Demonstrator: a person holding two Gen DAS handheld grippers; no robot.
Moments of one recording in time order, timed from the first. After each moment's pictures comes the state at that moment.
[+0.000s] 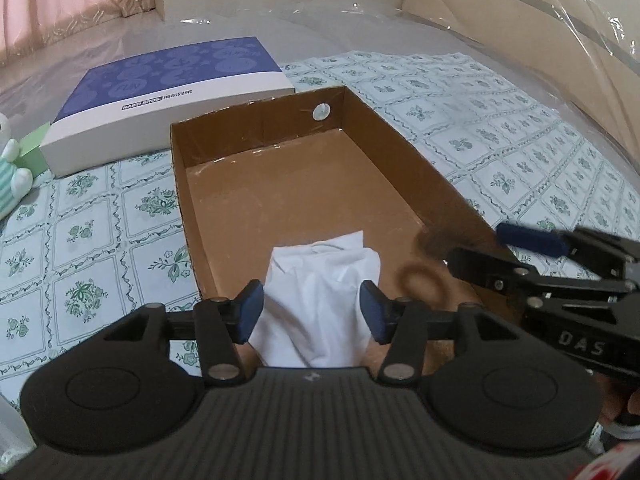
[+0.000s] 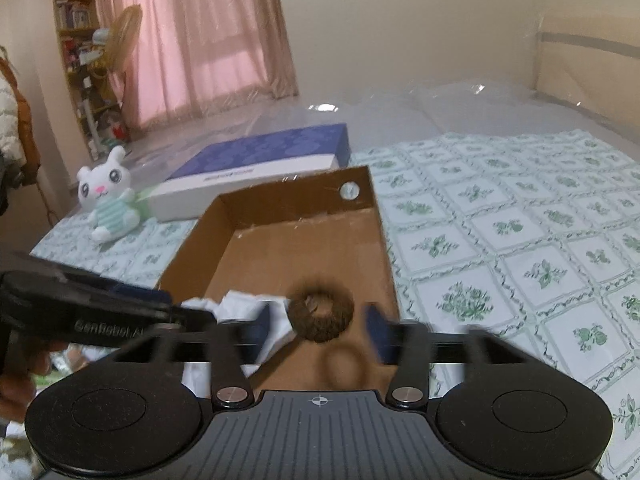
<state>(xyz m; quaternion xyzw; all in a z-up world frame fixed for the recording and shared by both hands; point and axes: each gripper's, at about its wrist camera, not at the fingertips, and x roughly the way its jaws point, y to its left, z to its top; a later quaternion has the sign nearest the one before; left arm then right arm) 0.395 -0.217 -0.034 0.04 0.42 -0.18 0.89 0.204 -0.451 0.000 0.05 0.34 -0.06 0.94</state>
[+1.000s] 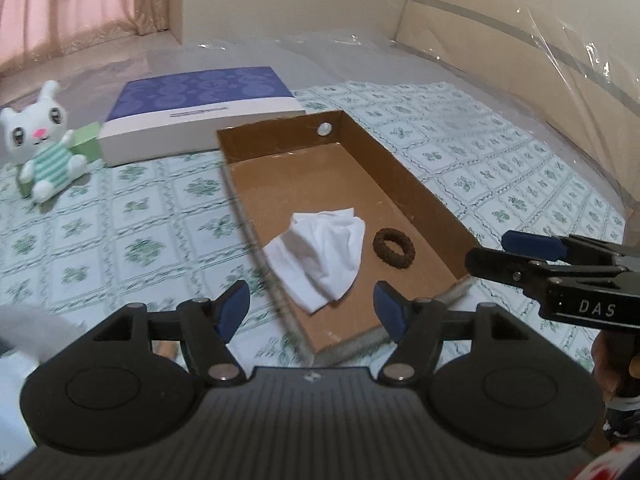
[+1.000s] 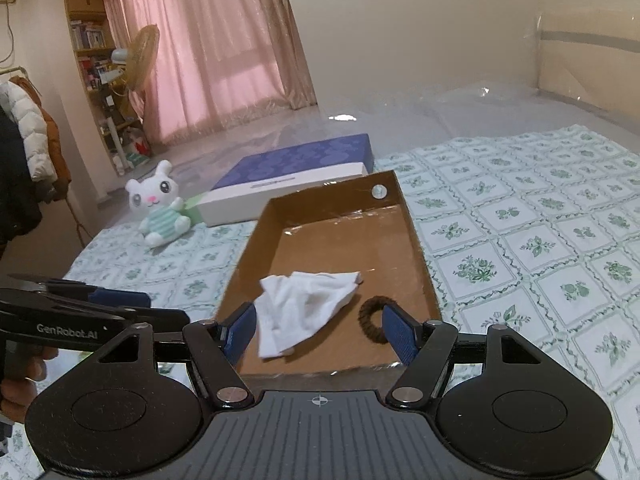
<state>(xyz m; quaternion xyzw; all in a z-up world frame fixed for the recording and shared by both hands) 0.284 -0.153 0.023 0.02 0.38 -0.18 0.91 0.136 -0.403 0.045 0.08 0.33 -0.05 0.94</state>
